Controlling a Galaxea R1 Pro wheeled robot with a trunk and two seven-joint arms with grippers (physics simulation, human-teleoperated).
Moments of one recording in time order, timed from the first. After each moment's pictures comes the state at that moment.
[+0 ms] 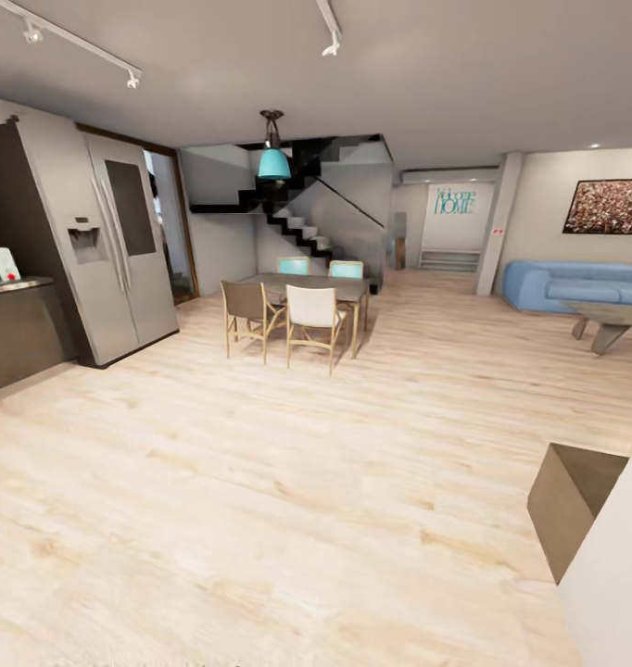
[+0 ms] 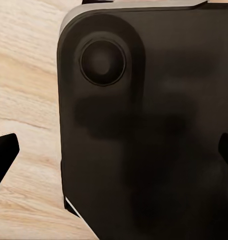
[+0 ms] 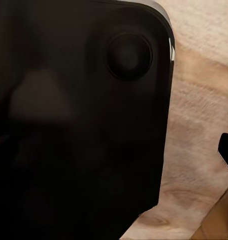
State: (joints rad) left arm 0.00 0.00 0.01 -0.04 0.02 0.00 0.00; right arm -0.02 0.00 0.01 0.00 0.01 0.00 0.00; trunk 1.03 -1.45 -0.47
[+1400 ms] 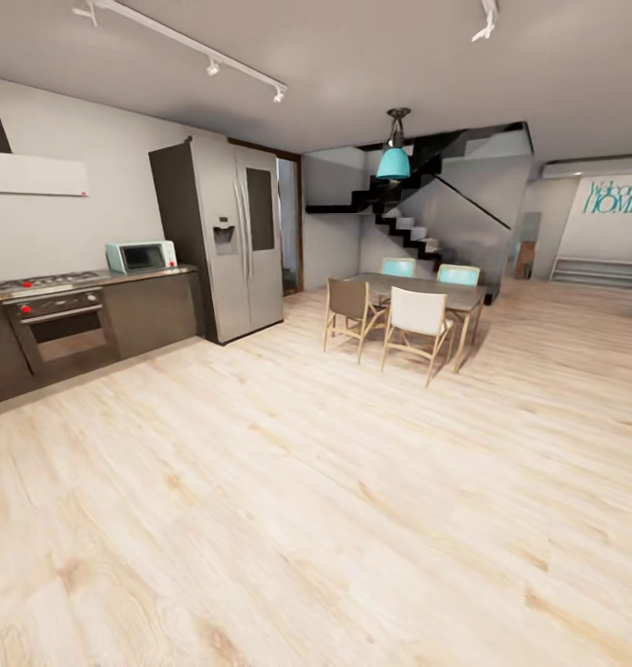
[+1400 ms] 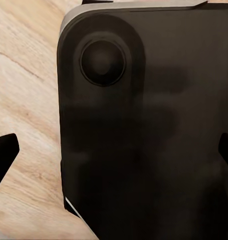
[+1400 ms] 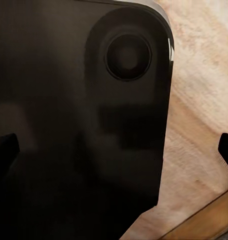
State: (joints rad) left arm 0.00 0.00 0.01 -0.04 0.02 0.00 0.00; right arm -0.02 0.00 0.01 0.00 0.01 0.00 0.00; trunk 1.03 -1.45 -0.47
